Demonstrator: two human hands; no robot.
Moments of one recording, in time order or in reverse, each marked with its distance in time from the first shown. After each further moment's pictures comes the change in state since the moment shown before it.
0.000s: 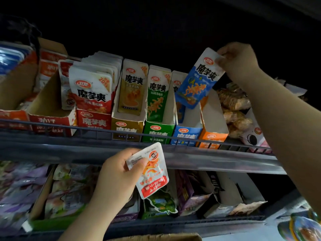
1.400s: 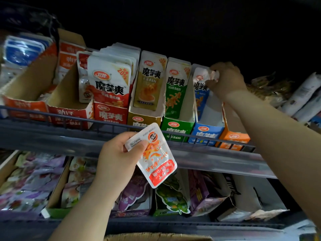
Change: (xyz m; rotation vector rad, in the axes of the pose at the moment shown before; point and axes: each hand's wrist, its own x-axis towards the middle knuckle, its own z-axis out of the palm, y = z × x) left_hand 0.019 -0.005 -0.021 -0.078 0.164 -0.078; right_hand -0.011 0.009 0.080 -0.336 -0.166 -0.038
